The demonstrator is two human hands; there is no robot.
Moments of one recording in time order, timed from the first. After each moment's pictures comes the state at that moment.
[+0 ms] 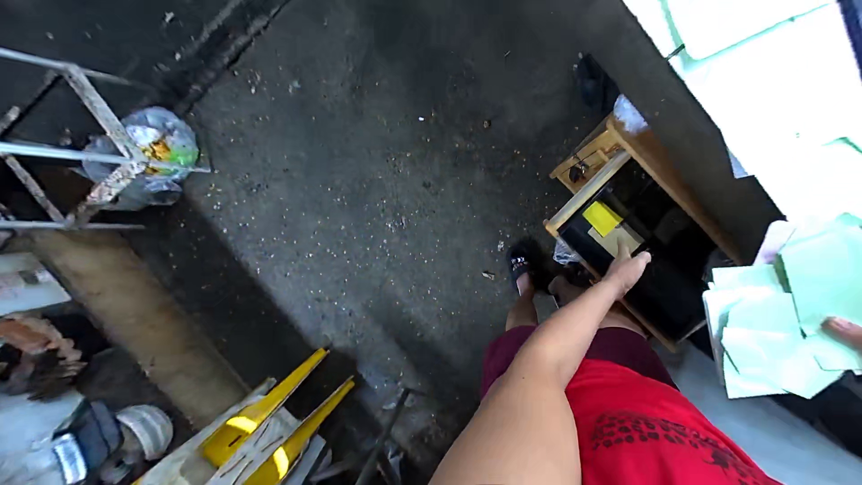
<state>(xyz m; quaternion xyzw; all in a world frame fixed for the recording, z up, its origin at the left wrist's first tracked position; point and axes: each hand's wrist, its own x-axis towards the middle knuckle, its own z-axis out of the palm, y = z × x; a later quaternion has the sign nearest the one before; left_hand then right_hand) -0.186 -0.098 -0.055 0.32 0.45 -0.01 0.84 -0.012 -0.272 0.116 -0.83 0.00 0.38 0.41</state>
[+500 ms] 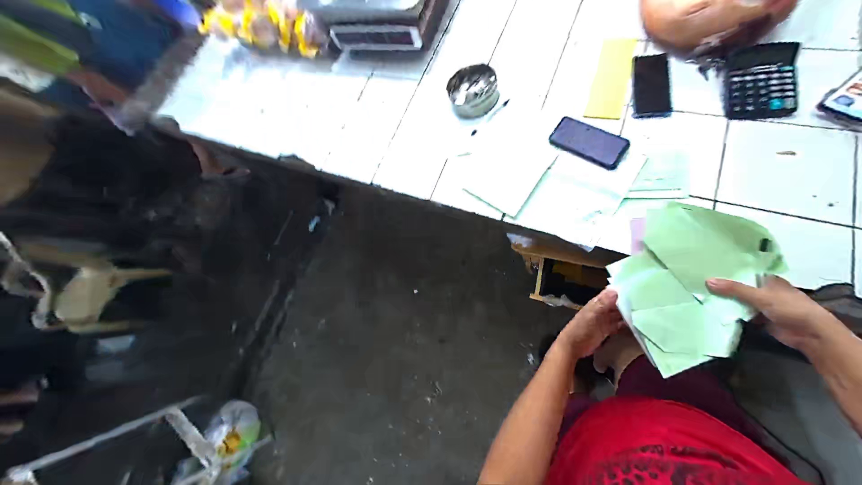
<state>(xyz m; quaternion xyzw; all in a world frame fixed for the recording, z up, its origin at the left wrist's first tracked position) -0.147 -0.042 0.083 0.40 0.22 -0.12 0.88 0.016 -0.238 0.134 -0.79 0.11 0.37 0.48</state>
